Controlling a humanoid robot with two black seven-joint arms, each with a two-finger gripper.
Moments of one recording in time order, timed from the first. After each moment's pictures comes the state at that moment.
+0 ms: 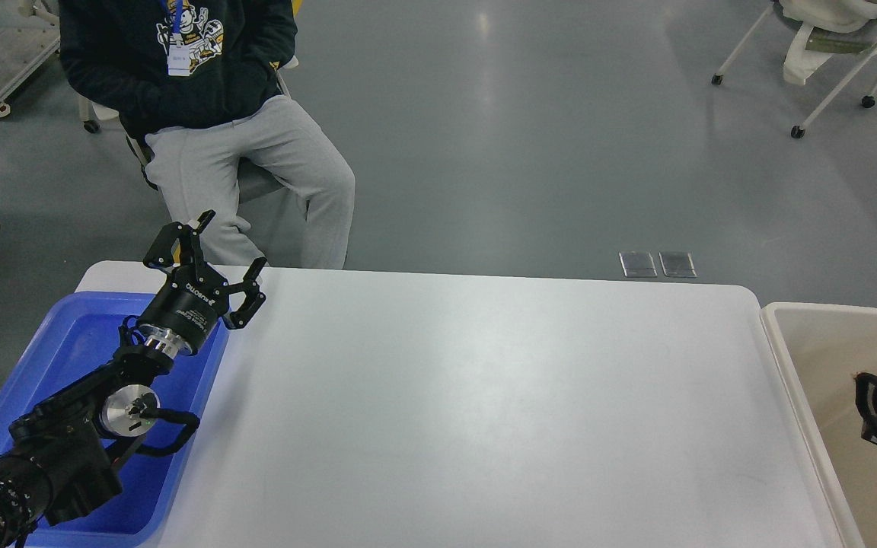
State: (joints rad) left arm -0.64 0.33 -0.61 -0.46 0.08 -0.61 -0.60; right arm 0.74 -0.41 0.13 0.14 0.40 -0.29 -0.17
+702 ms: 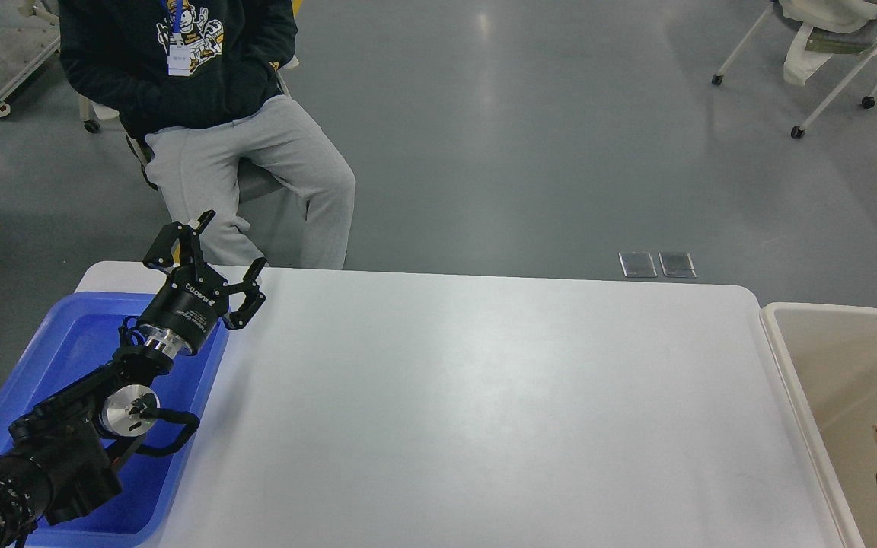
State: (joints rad) left arm -0.64 0.33 -0.61 -0.46 0.08 -0.61 -0.60; right arm 0.66 -0.42 0.23 0.07 0.41 -0.22 -0.17
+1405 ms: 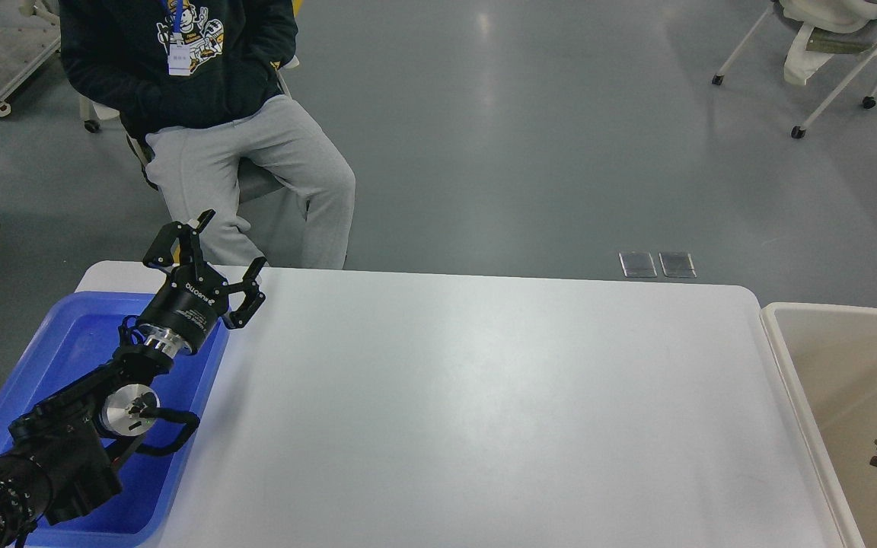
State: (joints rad) left arm -0.64 0.33 -0.61 -0.46 0.08 -0.61 -0.60; right arm 0.70 -0.44 0.26 0.07 0.33 -0.13 -0.16
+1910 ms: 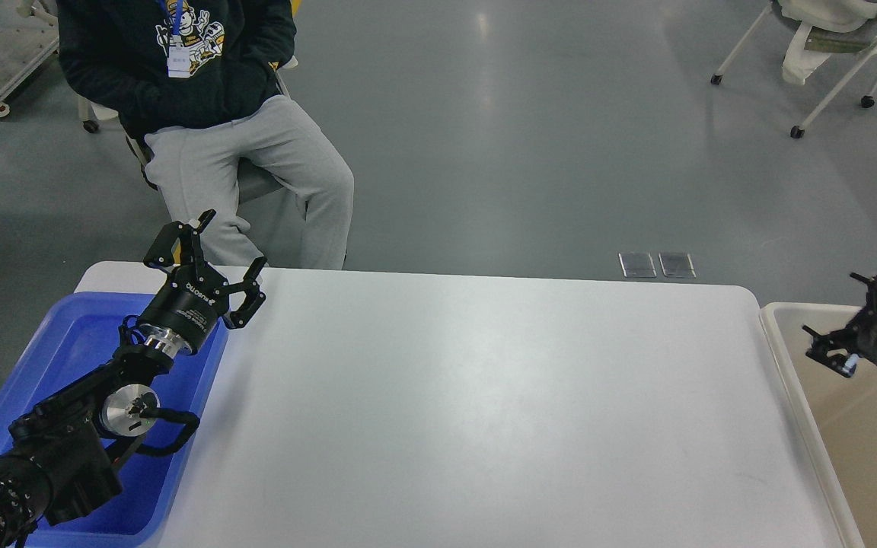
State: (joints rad) left arm -0.64 0.33 -0.61 -0.46 0.08 -0.61 -0.60; right arm 0.79 -0.50 0.52 0.18 0.32 0.36 -0.15
